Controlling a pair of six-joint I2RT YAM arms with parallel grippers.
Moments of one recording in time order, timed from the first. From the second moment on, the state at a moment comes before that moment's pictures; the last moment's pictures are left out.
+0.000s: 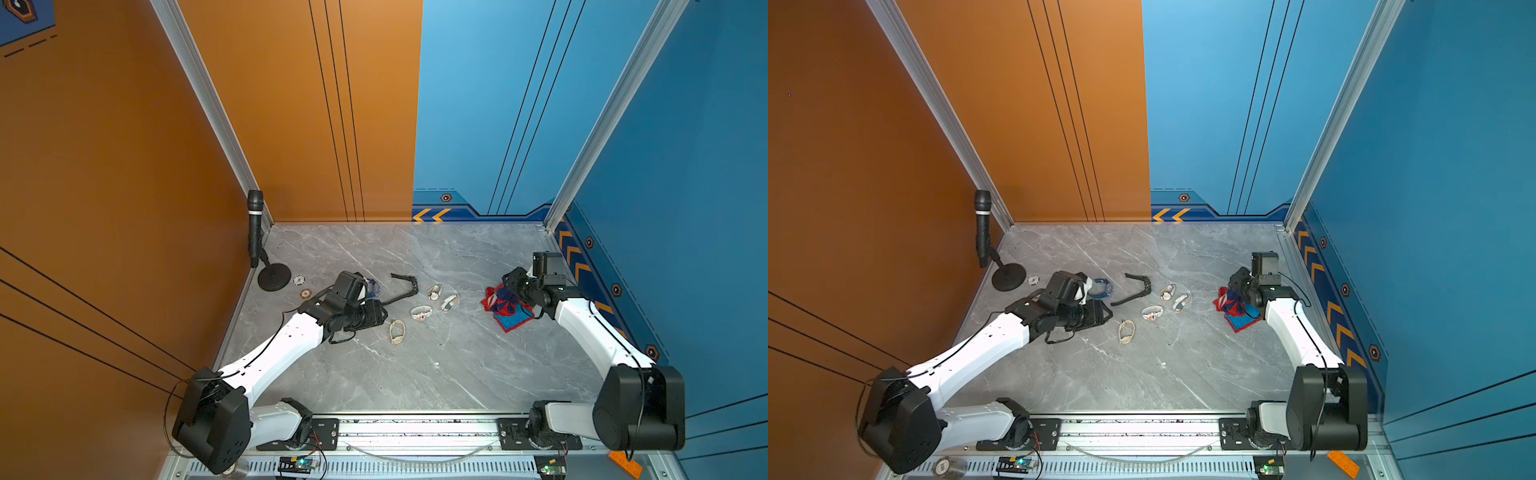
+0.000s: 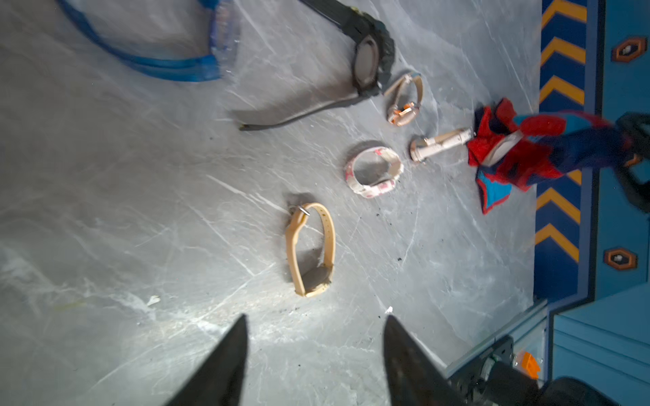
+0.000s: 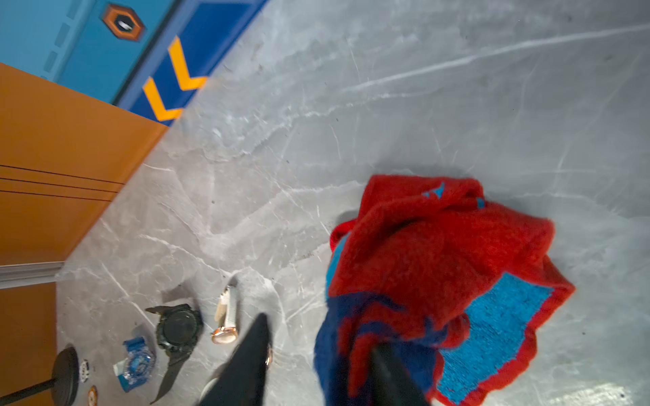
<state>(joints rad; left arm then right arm) -0.48 1.24 0.85 -0.54 0.22 -0.68 0.00 1.35 0.92 -0.40 -0.11 0.68</state>
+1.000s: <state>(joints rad) -0.20 0.74 0.37 -0.09 -0.32 -0.37 0.06 1.29 0.57 0.06 0.18 0.14</state>
